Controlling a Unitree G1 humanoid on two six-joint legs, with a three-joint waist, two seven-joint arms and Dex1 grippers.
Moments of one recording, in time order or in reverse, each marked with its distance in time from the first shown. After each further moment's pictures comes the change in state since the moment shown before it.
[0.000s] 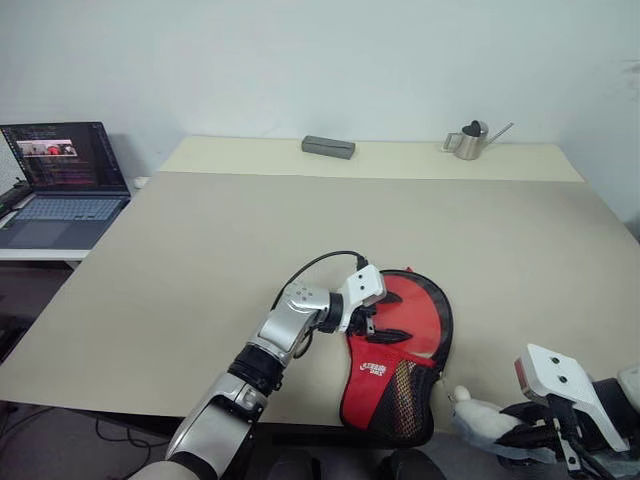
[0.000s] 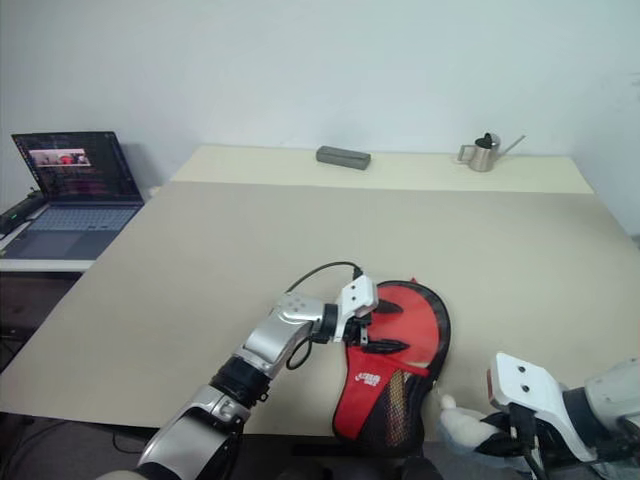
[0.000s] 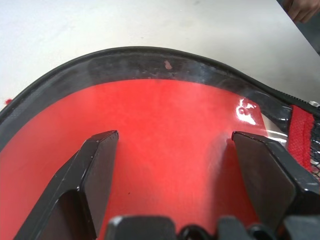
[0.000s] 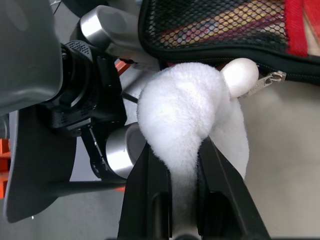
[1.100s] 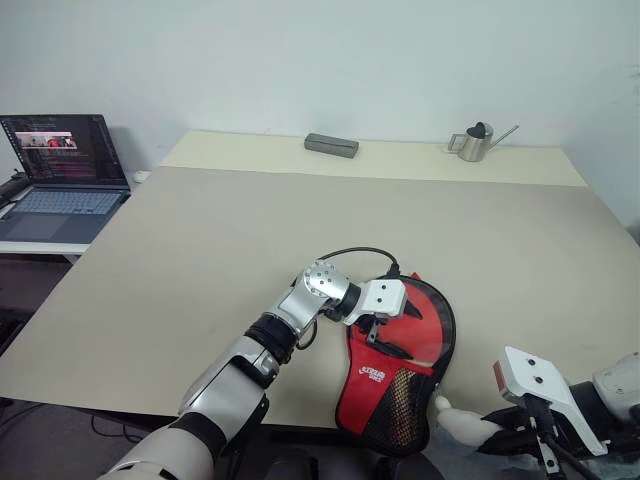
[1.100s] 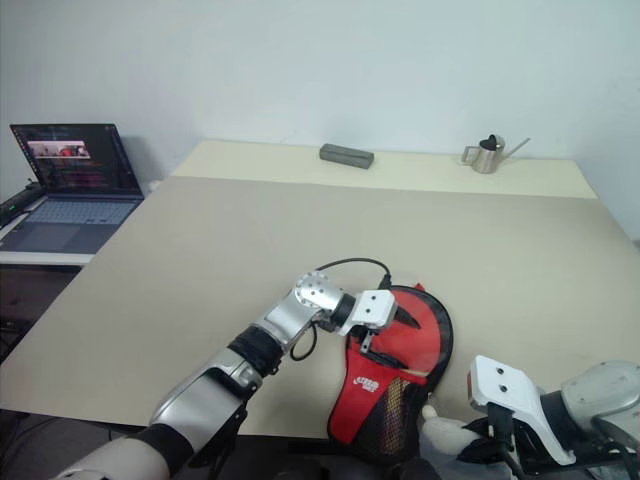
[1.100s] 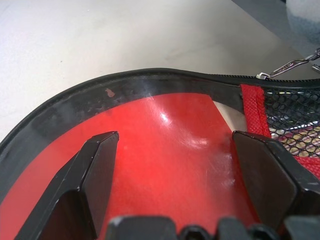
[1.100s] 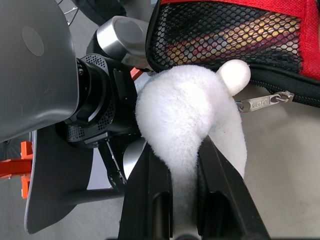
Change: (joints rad) left arm -0.203 -0.004 -0.143 0.265 0.066 -0.372 -0.256; right arm -0.117 -0.012 0.139 -0.012 0.101 0.087 -0.107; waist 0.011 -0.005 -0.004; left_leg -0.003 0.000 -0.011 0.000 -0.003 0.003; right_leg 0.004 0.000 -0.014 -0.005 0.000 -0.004
